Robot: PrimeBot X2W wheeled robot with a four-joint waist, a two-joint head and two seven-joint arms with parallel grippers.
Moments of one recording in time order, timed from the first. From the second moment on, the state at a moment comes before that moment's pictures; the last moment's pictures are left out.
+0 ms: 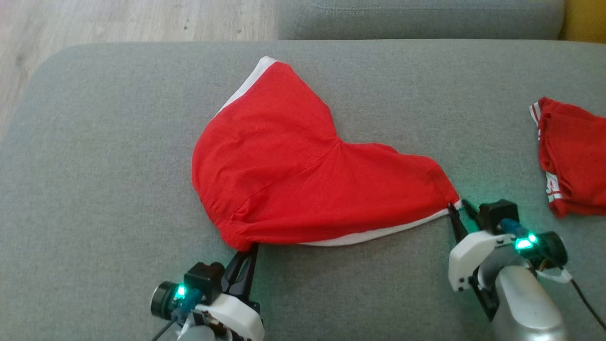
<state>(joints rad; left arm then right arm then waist) -0.22 0.10 -0.58 0.60 -0.40 -0.03 -0.25 -0.34 -0.07 0.00 0.81 -0.15 0.12 -0.09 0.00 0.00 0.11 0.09</state>
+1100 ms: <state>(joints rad) -0.35 0.37 -0.46 -0.01 -0.36 -0.08 -0.05 -0.28 -0.14 0.16 0.21 0.28 0.12 -0.18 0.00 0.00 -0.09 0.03</state>
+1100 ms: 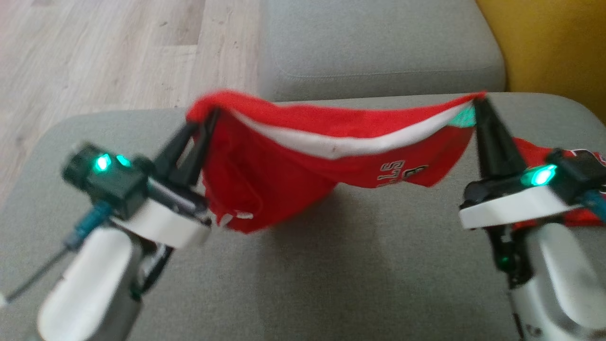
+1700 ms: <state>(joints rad) -0.62 0.43 -0.45 -0.22 -0.49 -0.11 0.22 -0.23 -0.11 0.06 -0.30 0.20 0.12 0.06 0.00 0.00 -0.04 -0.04</state>
